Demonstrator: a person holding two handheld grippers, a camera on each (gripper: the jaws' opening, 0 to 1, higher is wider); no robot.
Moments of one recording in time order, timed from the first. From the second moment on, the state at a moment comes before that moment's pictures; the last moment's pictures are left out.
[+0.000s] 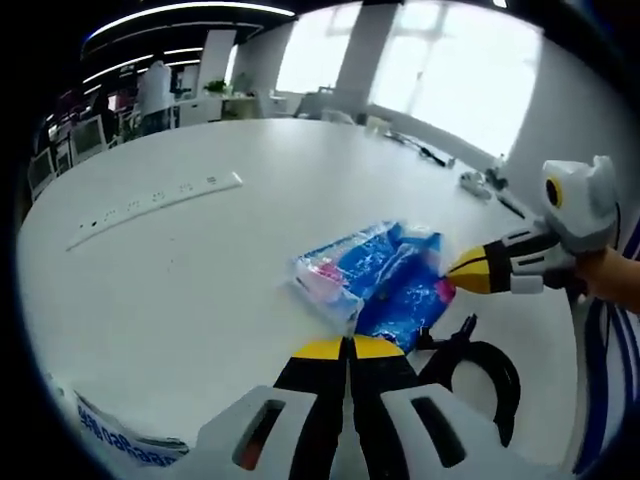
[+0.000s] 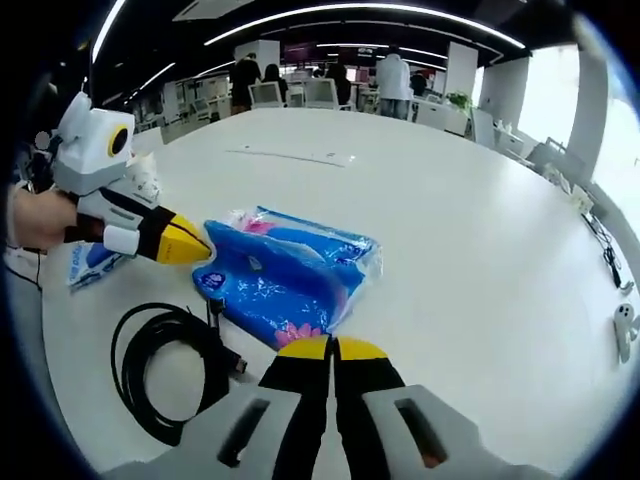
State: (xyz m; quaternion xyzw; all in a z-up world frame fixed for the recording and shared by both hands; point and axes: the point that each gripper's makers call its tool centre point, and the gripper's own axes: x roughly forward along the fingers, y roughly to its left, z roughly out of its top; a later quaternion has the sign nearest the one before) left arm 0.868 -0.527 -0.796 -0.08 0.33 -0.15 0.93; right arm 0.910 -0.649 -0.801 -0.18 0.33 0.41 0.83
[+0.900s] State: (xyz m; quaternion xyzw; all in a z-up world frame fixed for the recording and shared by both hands) left arm 0.867 -0.524 -0.795 -0.07 0.32 -0.15 0.93; right arm 0.912 -0.652 -0.801 -0.19 0.32 0.41 0.83
